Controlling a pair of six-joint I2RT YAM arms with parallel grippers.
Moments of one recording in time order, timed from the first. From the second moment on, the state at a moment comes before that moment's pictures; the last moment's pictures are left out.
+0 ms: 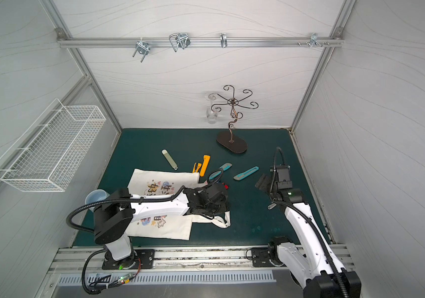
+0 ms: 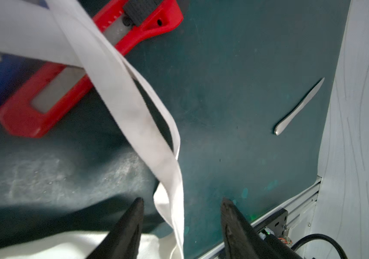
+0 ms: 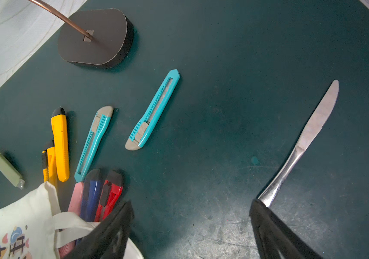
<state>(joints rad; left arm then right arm) -1.12 1.79 1.15 -0.34 -0.03 -1.24 0.17 0.90 0.72 -0.69 0.06 0.63</state>
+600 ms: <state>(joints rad) -1.14 1.85 1.20 -0.37 -0.03 -1.23 0.15 0.90 0.71 -0.67 0.01 0.62</state>
